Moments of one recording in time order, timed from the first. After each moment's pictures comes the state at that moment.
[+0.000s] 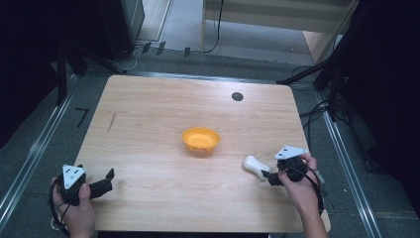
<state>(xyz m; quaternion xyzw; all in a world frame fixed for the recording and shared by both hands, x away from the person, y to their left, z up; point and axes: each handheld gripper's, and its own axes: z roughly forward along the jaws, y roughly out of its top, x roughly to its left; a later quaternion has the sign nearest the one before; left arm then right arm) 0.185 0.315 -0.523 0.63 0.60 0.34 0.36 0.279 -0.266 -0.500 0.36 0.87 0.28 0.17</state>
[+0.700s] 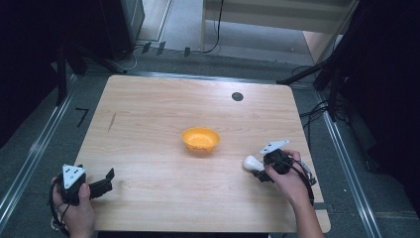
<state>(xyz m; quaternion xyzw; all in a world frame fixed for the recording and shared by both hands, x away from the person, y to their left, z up) 0.186 0.315 -0.523 0.63 0.60 0.33 0.36 0.304 -0.238 -0.513 0.35 0.90 0.24 0.10</state>
